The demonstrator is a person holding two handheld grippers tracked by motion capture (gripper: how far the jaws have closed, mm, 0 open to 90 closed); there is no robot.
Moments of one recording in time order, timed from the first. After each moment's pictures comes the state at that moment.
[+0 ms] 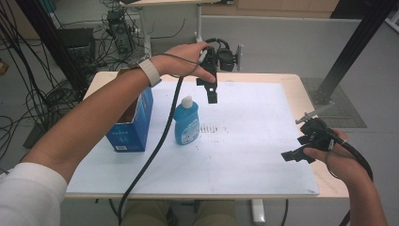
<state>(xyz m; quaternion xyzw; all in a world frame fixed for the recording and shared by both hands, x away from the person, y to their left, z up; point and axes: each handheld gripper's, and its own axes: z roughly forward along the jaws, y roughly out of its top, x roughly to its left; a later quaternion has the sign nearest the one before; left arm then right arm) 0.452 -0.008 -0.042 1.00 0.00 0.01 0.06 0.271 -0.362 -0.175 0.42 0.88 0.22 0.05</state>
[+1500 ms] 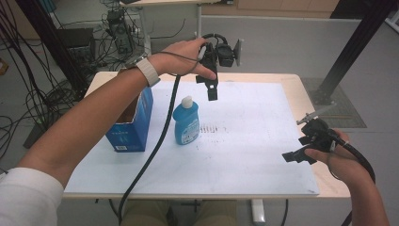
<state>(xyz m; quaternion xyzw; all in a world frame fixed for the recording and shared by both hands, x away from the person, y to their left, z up) 0.444 -0.005 -0.030 1.00 0.05 0.02 0.06 0.266 -0.362 -0.172 0.42 0.88 0.22 0.05</state>
